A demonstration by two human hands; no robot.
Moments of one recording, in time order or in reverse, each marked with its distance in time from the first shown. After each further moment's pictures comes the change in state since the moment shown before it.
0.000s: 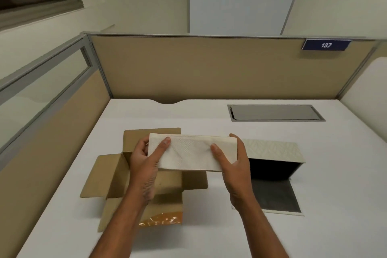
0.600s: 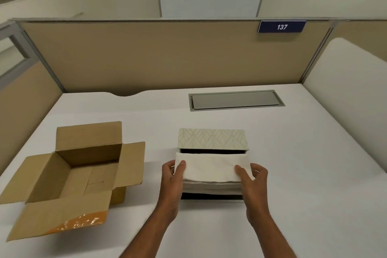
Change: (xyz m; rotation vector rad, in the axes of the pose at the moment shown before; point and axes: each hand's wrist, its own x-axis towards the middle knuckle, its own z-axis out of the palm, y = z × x) left_hand -0.084 -0.136 0.191 0.133 -0.137 -0.316; right_hand 0.025 0.080 -0.229 0.031 0.272 0.293
